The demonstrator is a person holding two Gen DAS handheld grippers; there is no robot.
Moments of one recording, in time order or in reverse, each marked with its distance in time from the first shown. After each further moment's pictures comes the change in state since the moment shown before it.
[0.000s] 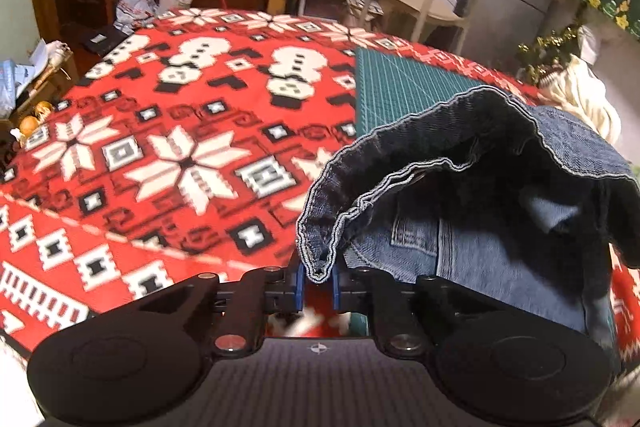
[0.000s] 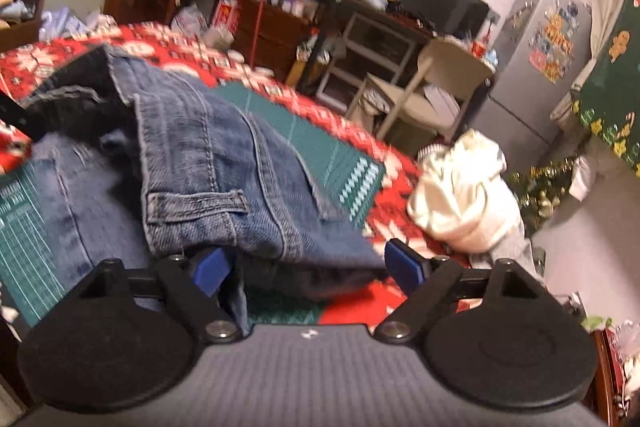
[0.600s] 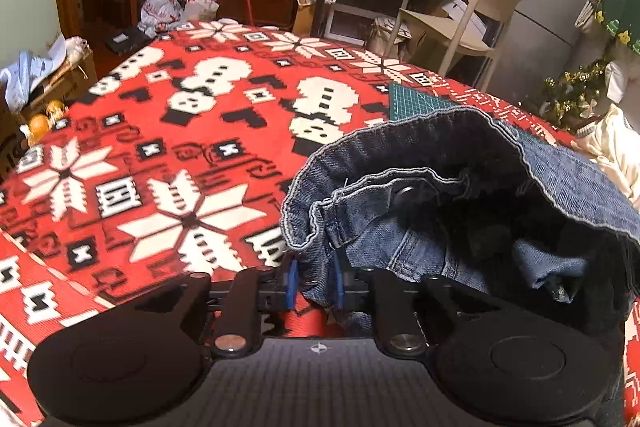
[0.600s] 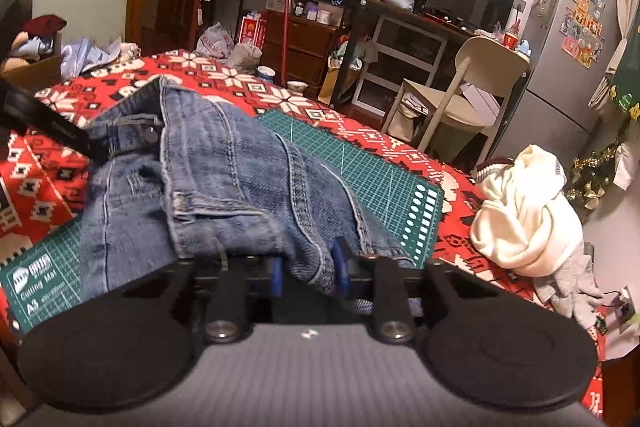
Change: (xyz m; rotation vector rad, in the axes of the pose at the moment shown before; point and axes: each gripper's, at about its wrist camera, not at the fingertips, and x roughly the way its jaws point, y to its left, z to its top) left arm 0.035 0.012 0.033 -0.089 -0.043 0.027; right arm 0.031 0.018 0.042 0.096 -0.007 0.127
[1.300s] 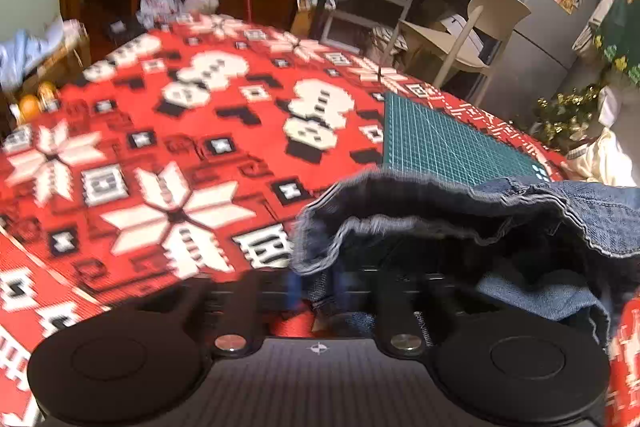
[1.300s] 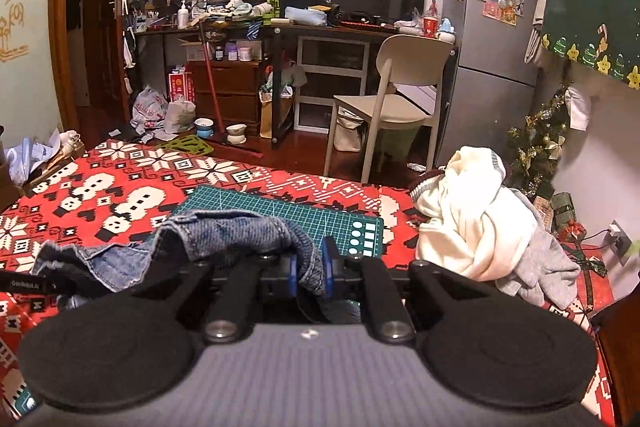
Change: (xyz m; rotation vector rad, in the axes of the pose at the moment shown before) left arm 0.000 0.001 -0.001 -0.035 -0.042 -0.031; right arm -0.014 -0.070 0.042 0.272 -0.073 -0.115
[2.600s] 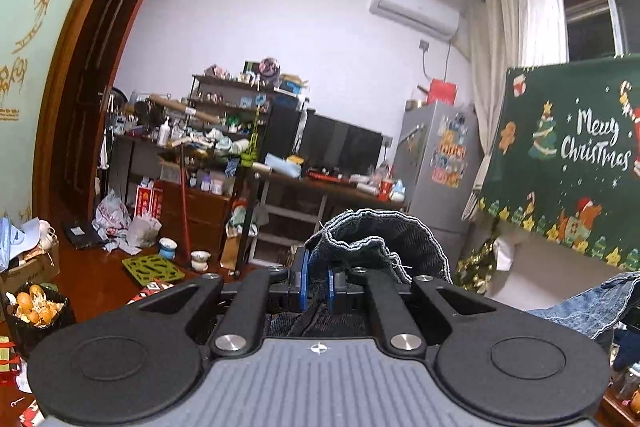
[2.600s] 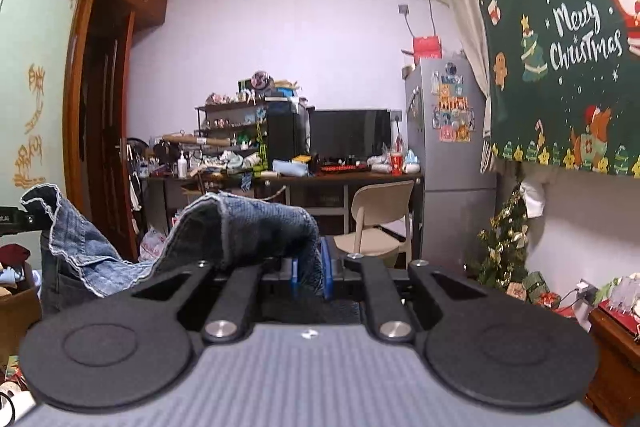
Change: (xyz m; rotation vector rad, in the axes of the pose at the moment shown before) left arm -0.300 -0.039 0.032 0.075 -0.641 -0.221; right arm -0.334 0.006 0.012 0.107 -0.454 -0.029
